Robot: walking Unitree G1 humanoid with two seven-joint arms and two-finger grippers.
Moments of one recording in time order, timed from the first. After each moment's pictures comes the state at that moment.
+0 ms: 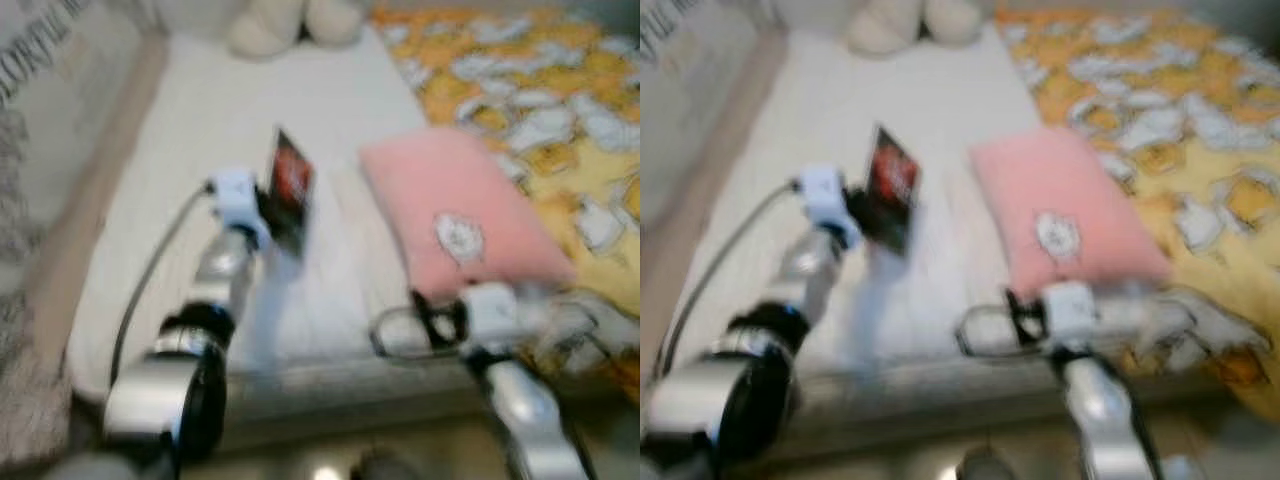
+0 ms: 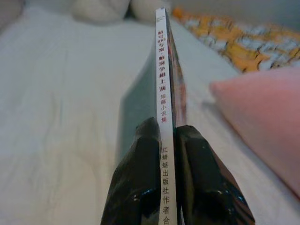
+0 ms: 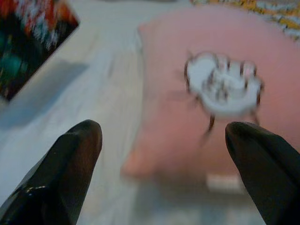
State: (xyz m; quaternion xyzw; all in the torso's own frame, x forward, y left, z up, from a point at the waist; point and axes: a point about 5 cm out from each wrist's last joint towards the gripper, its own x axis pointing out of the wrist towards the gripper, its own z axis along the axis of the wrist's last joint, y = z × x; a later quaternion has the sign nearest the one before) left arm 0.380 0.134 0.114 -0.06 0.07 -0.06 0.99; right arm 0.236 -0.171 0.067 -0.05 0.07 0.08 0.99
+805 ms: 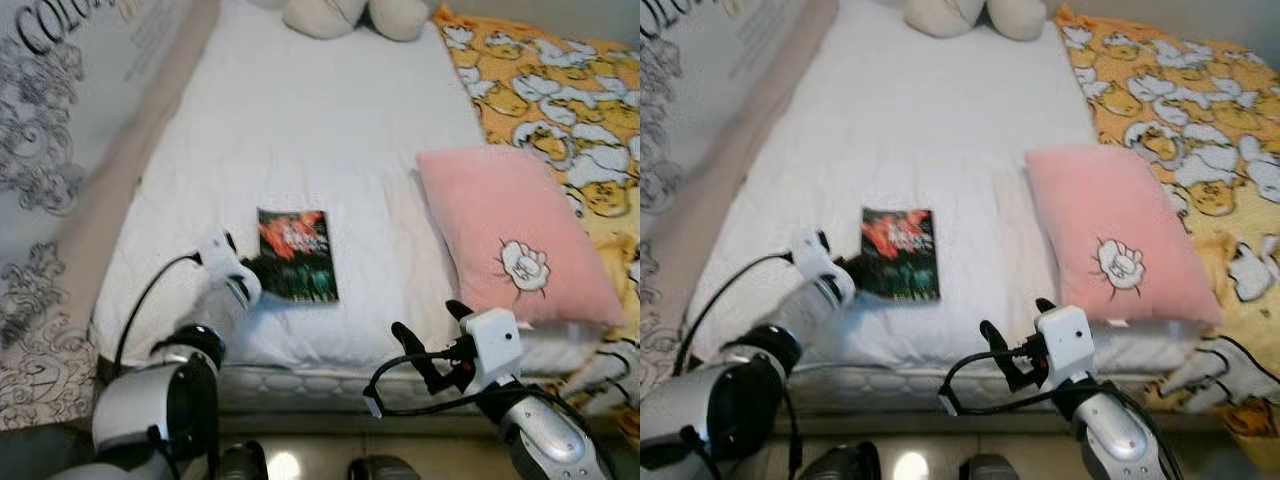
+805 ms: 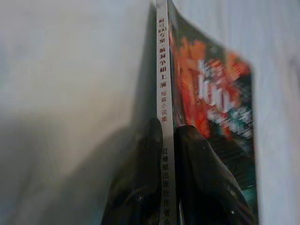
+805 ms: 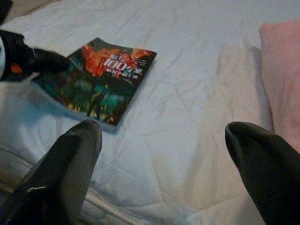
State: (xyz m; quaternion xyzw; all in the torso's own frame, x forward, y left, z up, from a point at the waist) left arm 0.347 0.148 0.046 -0.25 0.25 -0.01 0.93; right arm 0.193 -0.161 0.092 -0.04 0.10 0.20 0.97
